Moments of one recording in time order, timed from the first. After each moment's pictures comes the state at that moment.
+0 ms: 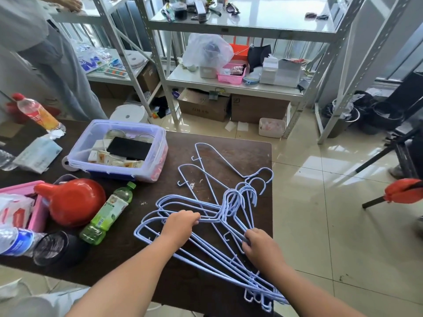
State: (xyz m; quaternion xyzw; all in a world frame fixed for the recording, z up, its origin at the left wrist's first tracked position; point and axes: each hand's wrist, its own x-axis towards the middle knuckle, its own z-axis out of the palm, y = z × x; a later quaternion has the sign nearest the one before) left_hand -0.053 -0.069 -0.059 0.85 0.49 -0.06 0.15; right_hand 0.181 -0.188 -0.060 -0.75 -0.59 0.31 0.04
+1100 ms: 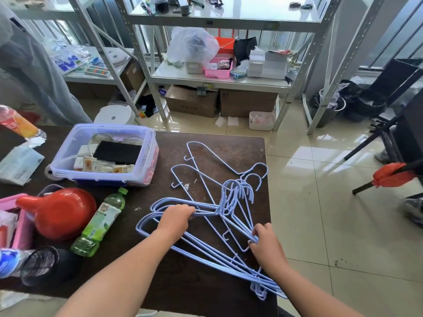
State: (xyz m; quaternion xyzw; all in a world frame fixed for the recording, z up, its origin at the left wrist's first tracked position) left_hand -0.055 -0.036 -0.069 0.86 0.48 -0.08 0.15; right_hand 0.181 -0.191 -0.067 -0.83 -0.41 0.37 0.10
